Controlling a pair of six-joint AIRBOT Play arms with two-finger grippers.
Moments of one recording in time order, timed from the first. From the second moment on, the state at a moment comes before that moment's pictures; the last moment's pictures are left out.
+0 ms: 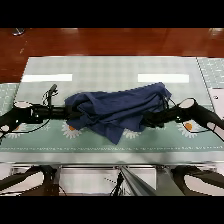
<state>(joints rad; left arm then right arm) 0.11 -1.29 0.58 0.40 -1.10 -0.80 0.09 -1.35 0.66 -0.69 1.02 1.28</state>
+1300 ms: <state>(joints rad) 0.14 -0.69 1.94 0.91 -1.19 -1.25 0.15 -0.76 2.16 -1.41 1.37 1.49</state>
